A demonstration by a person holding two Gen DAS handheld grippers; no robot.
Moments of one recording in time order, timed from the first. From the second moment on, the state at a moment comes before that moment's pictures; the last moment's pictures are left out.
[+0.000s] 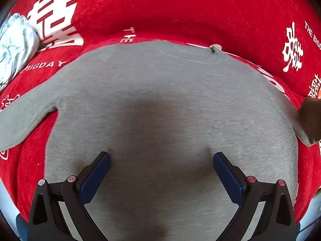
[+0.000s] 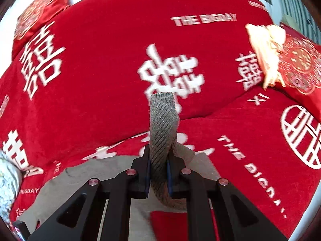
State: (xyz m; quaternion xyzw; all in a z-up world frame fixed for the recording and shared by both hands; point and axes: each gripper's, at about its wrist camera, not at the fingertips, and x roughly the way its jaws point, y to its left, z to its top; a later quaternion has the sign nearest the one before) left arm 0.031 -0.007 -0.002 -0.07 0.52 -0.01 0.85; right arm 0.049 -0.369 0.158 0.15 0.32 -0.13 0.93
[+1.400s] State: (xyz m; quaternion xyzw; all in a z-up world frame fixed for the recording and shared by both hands) left arm 0.003 0.139 0.014 -0.16 0.50 0.05 0.85; right arm 0.091 -0.038 0.094 0.00 0.39 0.07 0.92
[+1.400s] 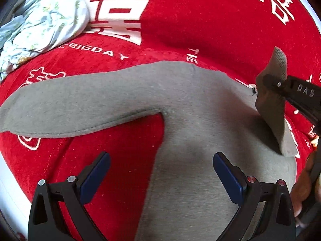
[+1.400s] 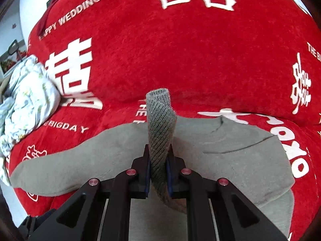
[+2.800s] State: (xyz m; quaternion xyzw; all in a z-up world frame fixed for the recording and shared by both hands) left arm 0.047 0.028 0.039 -0.09 0.49 -0.02 0.87; right arm 0.091 -0.171 0.036 0.04 0.44 0.04 0.90
